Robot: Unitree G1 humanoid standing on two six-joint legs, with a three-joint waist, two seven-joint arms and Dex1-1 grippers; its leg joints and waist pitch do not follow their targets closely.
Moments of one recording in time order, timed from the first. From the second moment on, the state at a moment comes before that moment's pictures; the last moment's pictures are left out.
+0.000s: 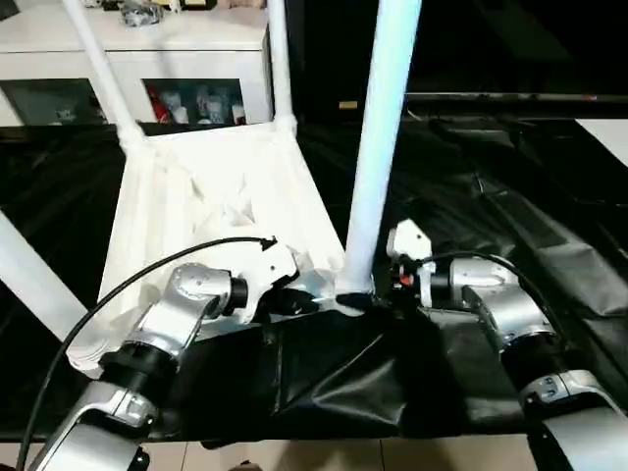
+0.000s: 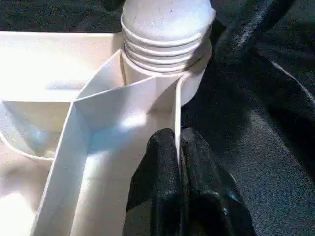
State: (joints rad) left arm -0.55 0.33 -0.28 0.53 -0.01 0.15 -1.11; right arm -0.63 -0.31 0.17 0.76 0.07 -0.08 1.18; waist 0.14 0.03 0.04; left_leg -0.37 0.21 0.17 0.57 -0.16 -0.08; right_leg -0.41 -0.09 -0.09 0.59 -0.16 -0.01
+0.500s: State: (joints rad) left arm -0.54 0.34 -0.28 0.52 -0.01 0.17 -1.11; right arm -0.65 -0.30 0.17 0.79 0.07 -0.11 1.18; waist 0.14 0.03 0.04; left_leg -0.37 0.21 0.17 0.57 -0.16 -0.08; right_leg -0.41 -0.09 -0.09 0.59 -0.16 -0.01
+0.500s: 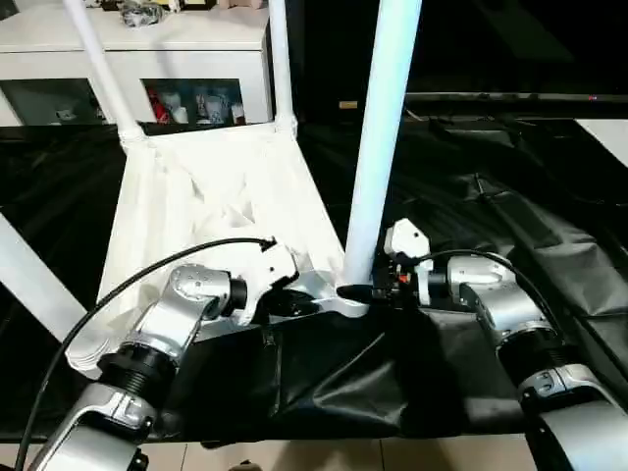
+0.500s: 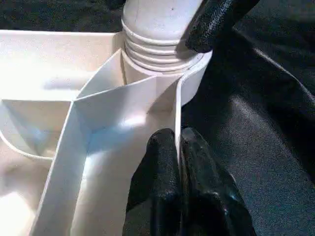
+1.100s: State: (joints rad) left arm -0.71 0.12 -0.22 0.77 0.04 0.30 -0.70; right arm -0.65 -0.06 -0.02 0.83 0.07 0.05 0.47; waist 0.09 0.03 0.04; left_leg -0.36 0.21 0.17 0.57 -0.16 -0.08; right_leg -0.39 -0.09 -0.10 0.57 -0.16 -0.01
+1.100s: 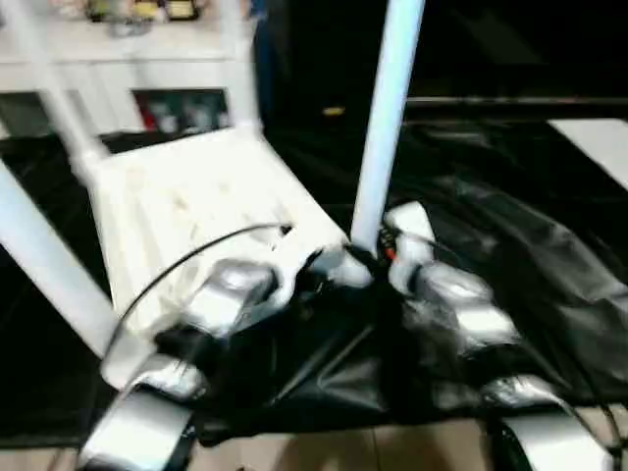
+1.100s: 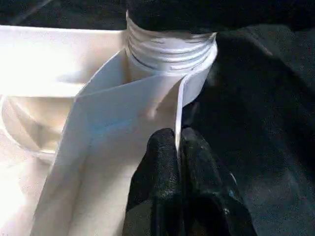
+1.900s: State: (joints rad) left arm -0.60 0.32 -0.26 0.59 -0.01 0.19 -1.11; right arm -0.66 -0.29 0.10 0.78 0.10 0.01 1.11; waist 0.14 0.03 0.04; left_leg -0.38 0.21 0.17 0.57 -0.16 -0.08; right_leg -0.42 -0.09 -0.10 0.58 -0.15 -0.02
